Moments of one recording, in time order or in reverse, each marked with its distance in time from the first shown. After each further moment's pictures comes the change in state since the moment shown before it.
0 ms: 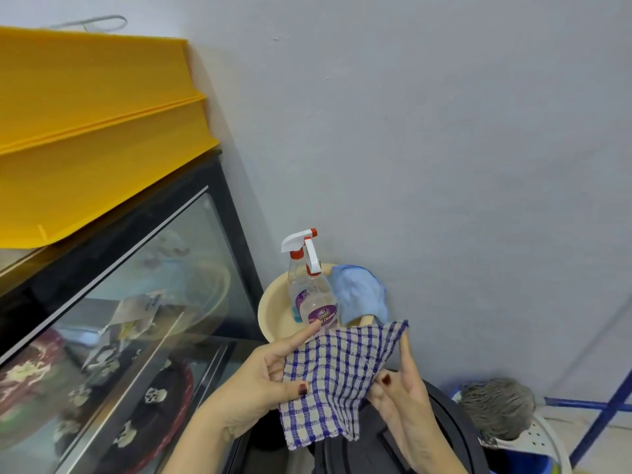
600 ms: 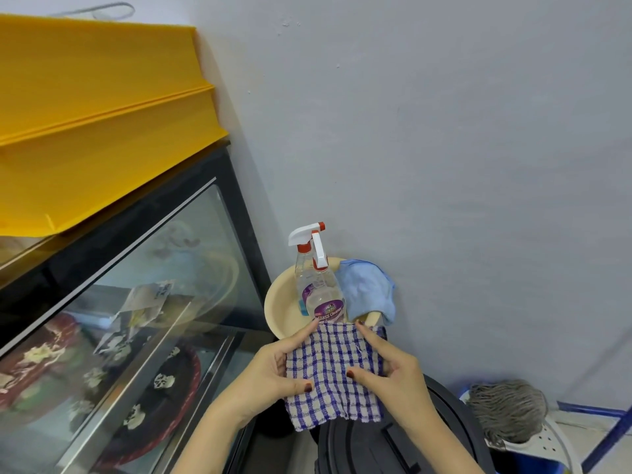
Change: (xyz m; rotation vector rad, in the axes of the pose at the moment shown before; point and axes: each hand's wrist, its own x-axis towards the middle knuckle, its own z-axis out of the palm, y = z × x) left_hand 0.011 -0.027 -0.010 0.210 0.185 -0.107; right_hand 0.022 -0.002 -0.007 -0.743 -0.025 -0.095
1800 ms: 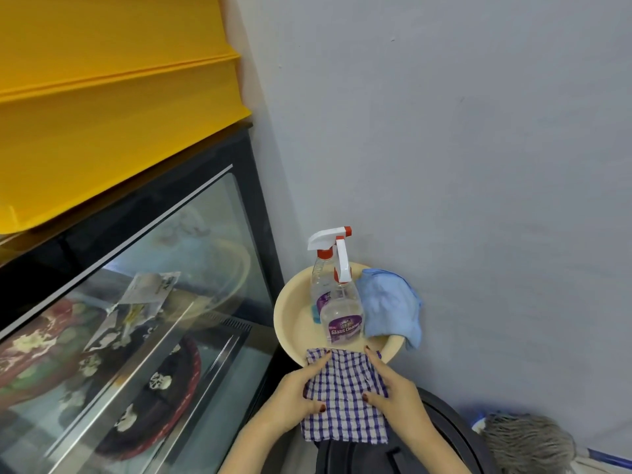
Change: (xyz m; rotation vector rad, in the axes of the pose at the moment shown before) left_hand 0.078 -0.098 -0.019 0.356 0.146 -0.226; right_hand 0.078 0.089 -0.003 -0.380 -0.214 0.247
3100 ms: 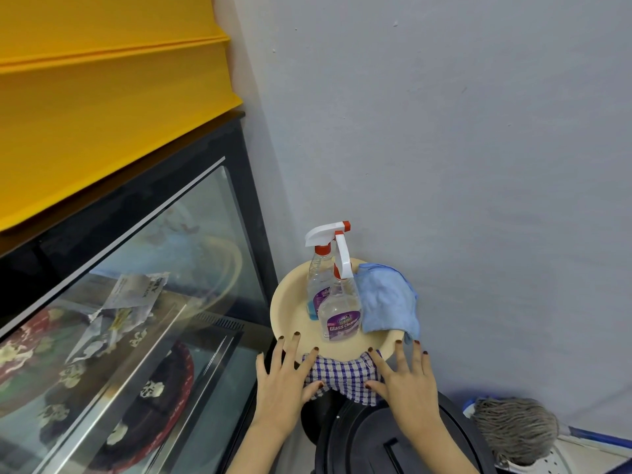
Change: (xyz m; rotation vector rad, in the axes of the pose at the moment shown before) left_hand 0.011 -0.019 -0.004 1.117 0.392 0.078; right_hand 0.007 -0.010 0.002 -1.133 0.175 -0.021
